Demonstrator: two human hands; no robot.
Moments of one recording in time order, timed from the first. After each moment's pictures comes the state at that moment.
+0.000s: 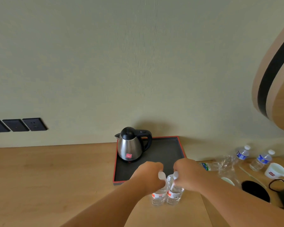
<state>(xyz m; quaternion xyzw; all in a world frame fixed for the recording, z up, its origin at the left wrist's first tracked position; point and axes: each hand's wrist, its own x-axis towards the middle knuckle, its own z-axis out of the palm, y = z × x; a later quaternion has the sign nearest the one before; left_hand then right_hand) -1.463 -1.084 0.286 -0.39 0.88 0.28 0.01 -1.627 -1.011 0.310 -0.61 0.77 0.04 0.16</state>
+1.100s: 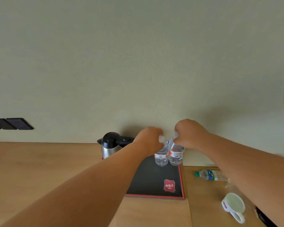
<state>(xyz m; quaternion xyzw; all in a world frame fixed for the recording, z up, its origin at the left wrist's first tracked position) -1.631 -1.220 0.314 -0.47 0.86 0.21 -0.03 -1.802 -1.175 0.333 -0.67 0.73 -0.02 0.10</state>
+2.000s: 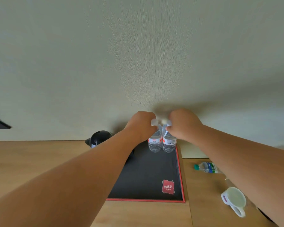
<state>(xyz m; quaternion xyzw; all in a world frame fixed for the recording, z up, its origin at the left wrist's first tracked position) -1.646 -1.288 0.301 -0.50 0.83 0.24 -0.04 -1.807 -1.232 0.310 -0.66 0.74 -0.01 0.11</state>
